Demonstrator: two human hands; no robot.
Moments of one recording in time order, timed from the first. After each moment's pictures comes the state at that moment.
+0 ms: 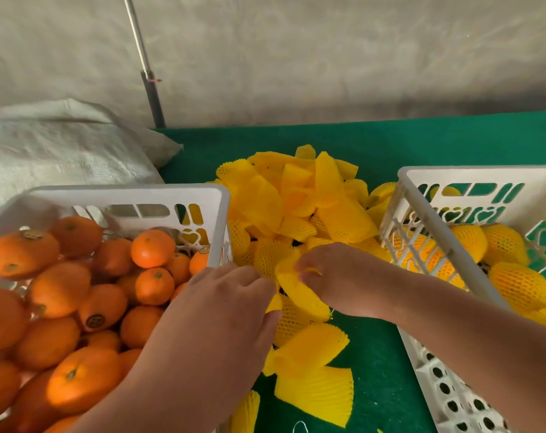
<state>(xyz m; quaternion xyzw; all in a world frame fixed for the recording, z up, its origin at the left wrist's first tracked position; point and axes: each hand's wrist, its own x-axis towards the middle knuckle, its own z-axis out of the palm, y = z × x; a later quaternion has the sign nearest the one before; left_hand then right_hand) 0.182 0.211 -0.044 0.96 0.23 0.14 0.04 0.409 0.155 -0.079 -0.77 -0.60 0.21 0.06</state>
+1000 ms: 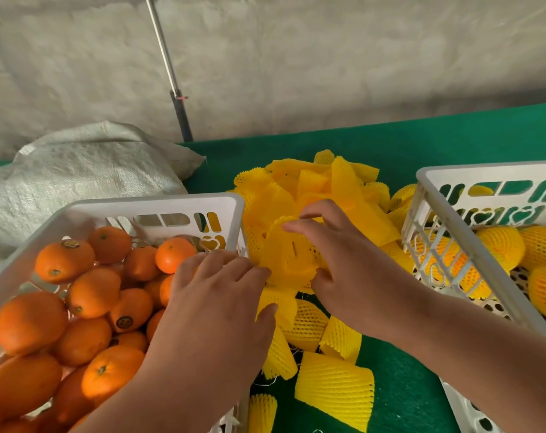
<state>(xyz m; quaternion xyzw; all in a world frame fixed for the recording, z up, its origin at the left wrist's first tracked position) 0.181 0.211 -0.045 0.94 0.33 0.11 -0.06 0.381 0.137 -0.057 -0.70 -0.65 0.08 0.29</state>
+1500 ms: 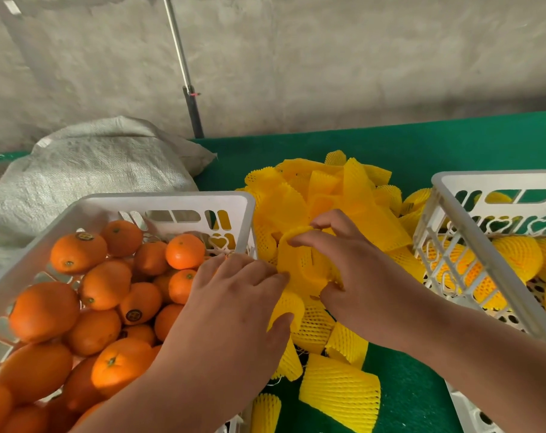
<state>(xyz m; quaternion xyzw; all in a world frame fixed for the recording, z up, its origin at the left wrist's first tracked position) 0.179 0.213 -0.046 0.95 0.30 0.10 -0.01 0.383 0.136 -0.061 -0.70 -0.64 0.14 0.29</state>
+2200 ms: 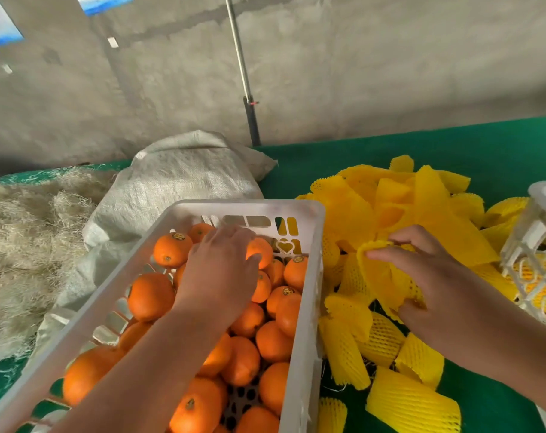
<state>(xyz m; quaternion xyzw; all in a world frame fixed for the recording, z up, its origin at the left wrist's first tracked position) 0.129 0.306 -0.042 0.86 0.48 0.18 -0.01 0.382 0.136 -0.065 -0.72 -0.63 0.14 0.27</state>
